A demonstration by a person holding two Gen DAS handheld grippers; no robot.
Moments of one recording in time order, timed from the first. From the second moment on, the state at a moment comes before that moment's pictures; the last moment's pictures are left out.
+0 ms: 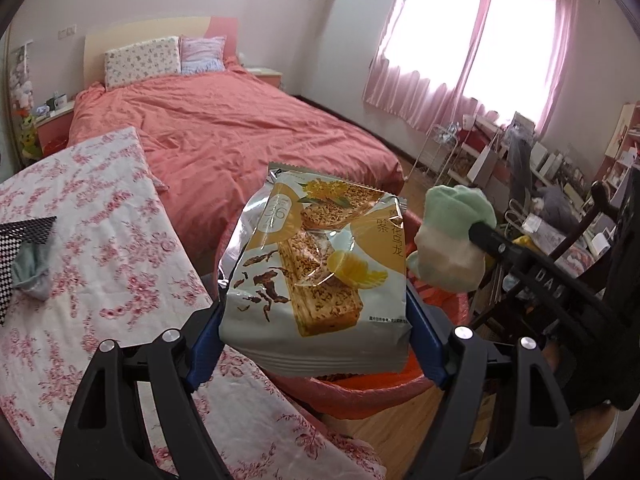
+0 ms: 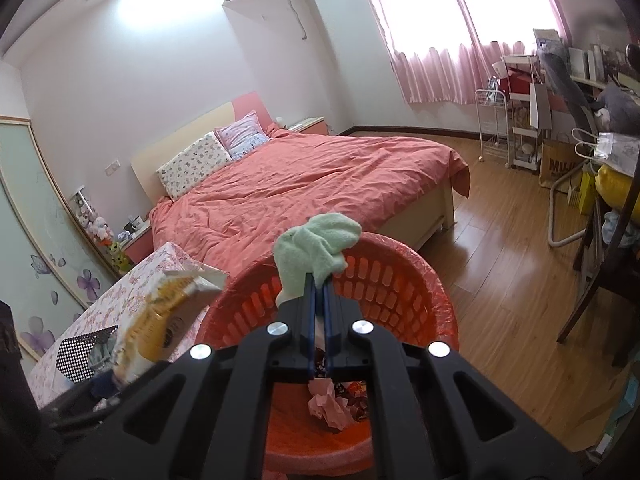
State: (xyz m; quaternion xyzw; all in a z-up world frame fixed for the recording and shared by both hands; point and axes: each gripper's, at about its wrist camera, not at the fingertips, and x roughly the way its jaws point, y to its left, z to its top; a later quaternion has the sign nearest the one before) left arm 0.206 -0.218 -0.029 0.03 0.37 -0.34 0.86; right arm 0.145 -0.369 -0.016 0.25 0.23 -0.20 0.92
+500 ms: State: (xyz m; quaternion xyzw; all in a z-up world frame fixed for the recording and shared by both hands) left arm 0.207 -0.212 -0.043 0.04 0.41 -0.32 0.86; right arm 0.139 -0.369 -0.027 0.25 0.25 -0.22 0.91
